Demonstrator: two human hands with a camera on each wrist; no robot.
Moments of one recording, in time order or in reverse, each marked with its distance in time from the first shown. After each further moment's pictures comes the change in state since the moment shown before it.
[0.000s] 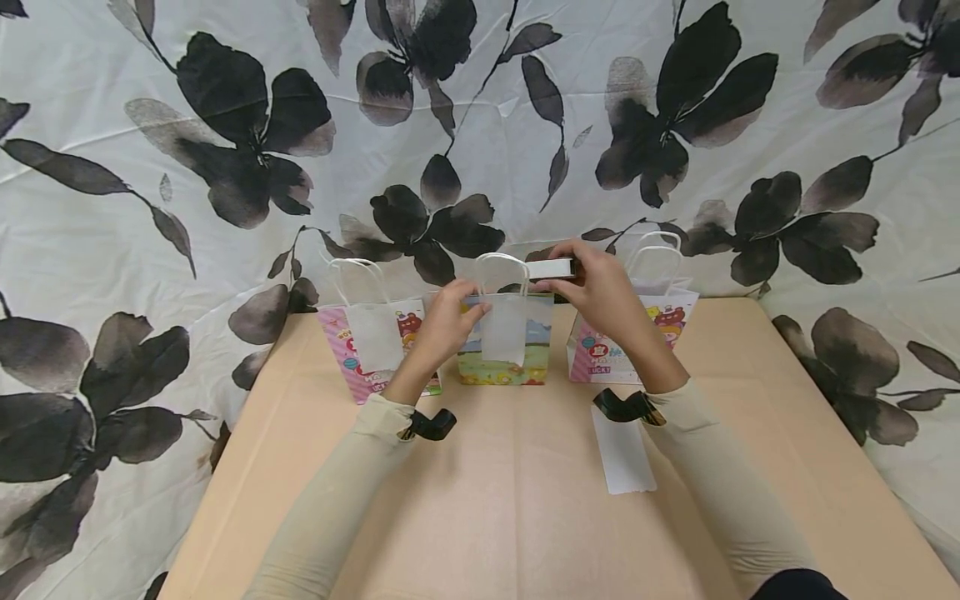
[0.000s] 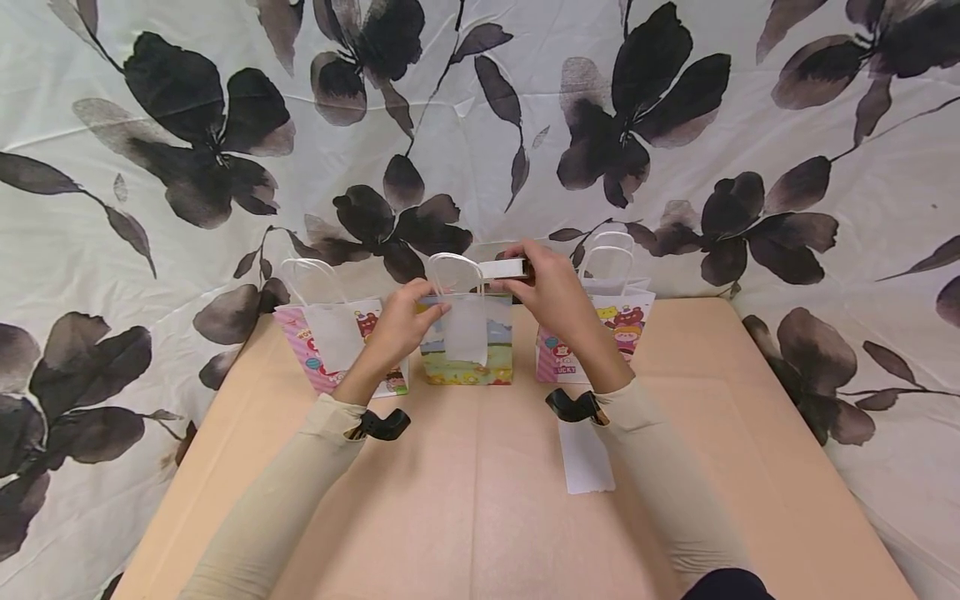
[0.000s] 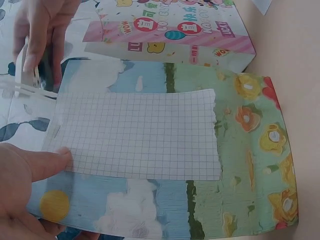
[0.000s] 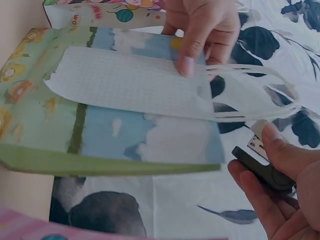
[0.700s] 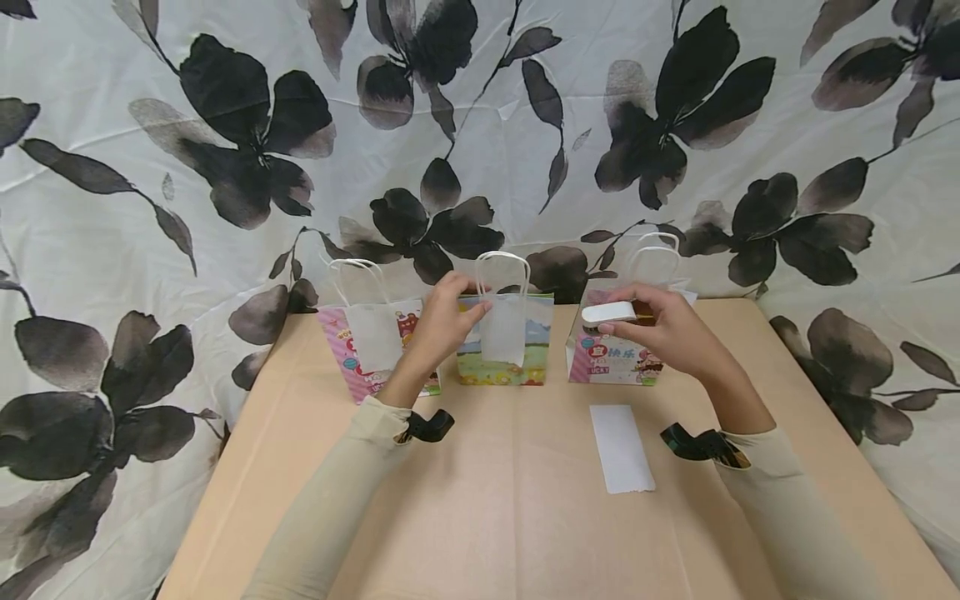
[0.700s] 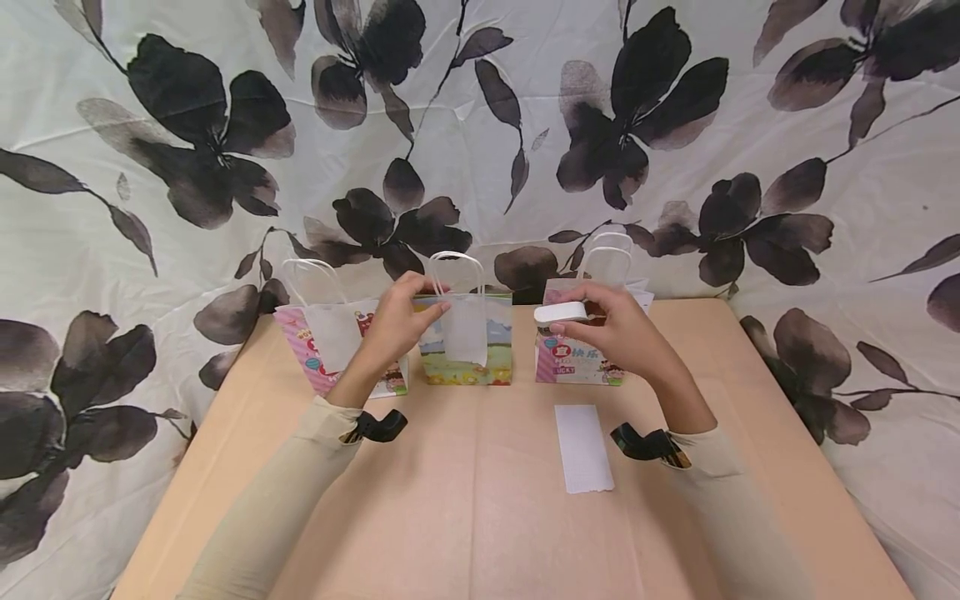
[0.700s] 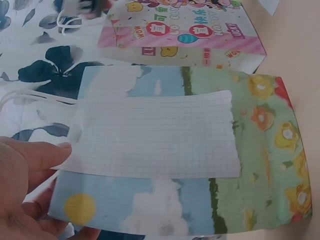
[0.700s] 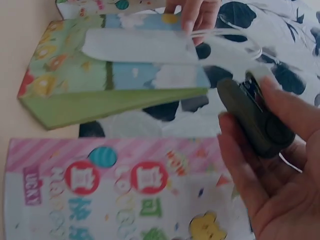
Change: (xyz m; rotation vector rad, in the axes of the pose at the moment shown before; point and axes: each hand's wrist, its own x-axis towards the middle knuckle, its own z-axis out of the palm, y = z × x) left_hand -0.002 0.011 -0.009 0.055 0.049 0.038; right_hand -0.066 0.038 -0.056 0.183 -0.207 0.156
